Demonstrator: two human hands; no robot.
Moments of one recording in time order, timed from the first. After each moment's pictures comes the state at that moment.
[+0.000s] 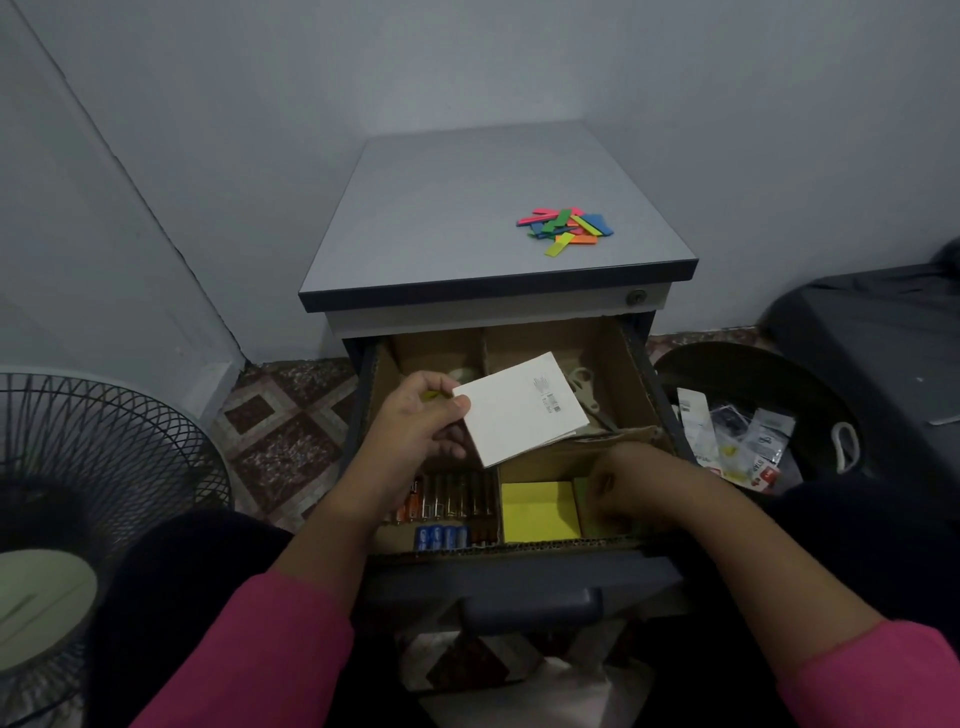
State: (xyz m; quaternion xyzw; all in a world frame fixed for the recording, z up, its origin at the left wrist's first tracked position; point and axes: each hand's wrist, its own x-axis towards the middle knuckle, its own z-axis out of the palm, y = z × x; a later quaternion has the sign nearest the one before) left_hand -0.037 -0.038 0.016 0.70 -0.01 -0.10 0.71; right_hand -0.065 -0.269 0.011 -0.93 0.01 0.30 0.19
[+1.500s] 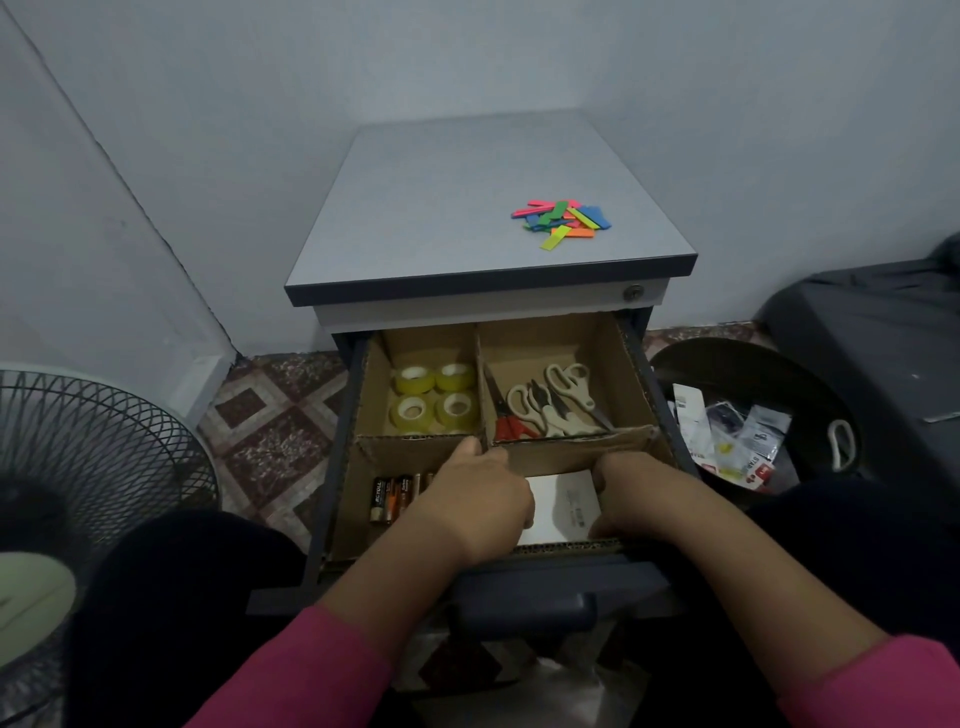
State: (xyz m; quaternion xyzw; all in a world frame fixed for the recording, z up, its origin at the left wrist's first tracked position) left_hand -0.074 -0.095 0.021 0.93 -0.34 -0.15 -0.06; right_hand -0.072 -0.263 0.010 -0.94 0.04 0.30 0.13
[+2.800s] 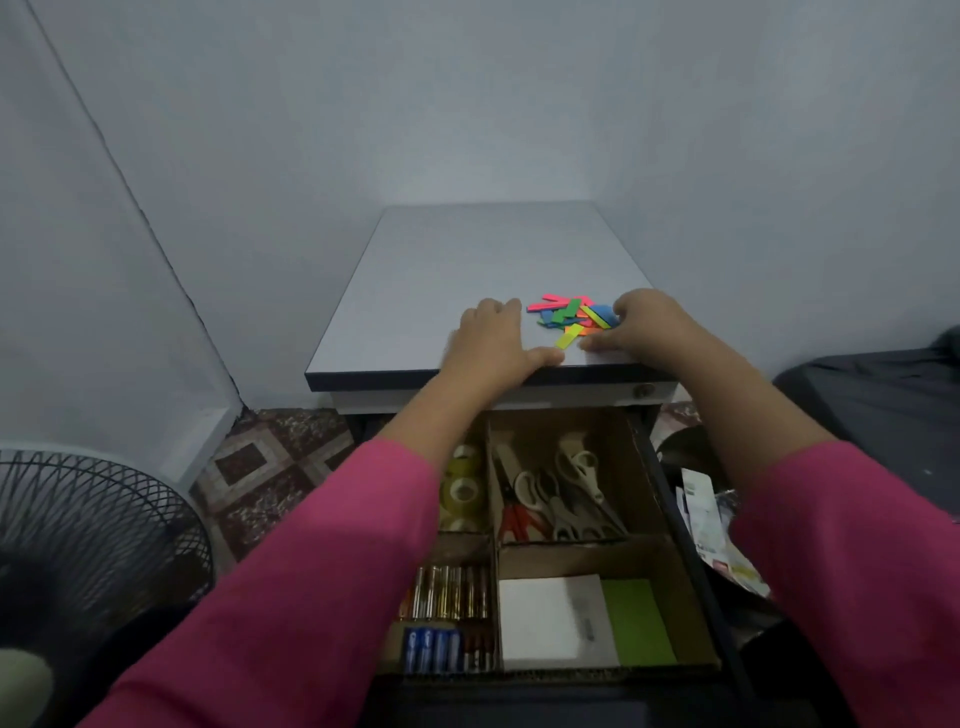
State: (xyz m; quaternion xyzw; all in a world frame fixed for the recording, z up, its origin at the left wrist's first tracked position) left_hand 0.100 -0.117 0.103 0.97 -0.12 0.09 0.19; right_hand 0.097 -0.284 0.133 -0.98 0.08 0.00 0.18
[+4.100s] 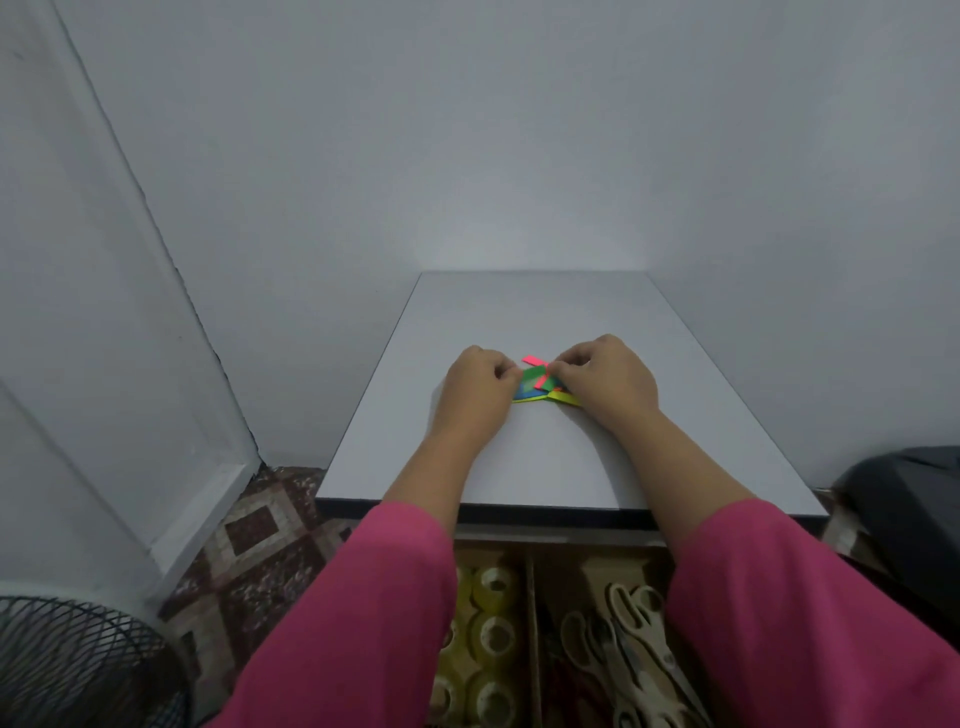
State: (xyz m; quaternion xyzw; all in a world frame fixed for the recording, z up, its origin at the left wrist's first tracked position) left_hand 0.211 -0.069 0.096 0.89 -0.04 0.16 0.42; right_hand 0.231 -0.226 0.100 -0.94 0.01 -0.15 0.31
